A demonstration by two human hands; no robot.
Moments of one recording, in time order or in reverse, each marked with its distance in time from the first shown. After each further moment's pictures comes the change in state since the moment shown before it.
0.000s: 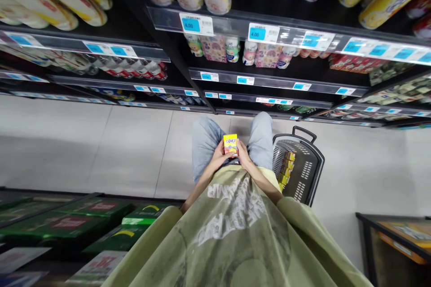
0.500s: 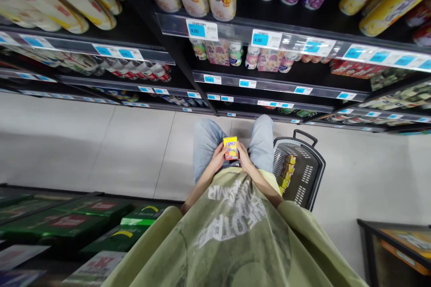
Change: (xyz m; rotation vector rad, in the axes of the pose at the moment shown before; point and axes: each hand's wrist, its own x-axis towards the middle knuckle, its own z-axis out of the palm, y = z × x) left_hand 0.011 -0.014 -0.008 -0.172 0.155 -0.116; right_hand 0.002 0.005 -0.001 0.023 -0.013 0.002
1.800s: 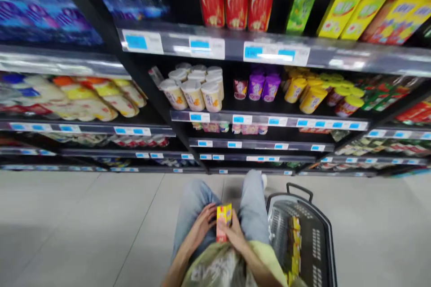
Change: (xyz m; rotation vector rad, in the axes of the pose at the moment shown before) left_hand -0.028 0.084 0.008 0.120 -0.018 -0.068; right_hand -0.038 -0.010 0.030 -0.152 -0.102 -0.274
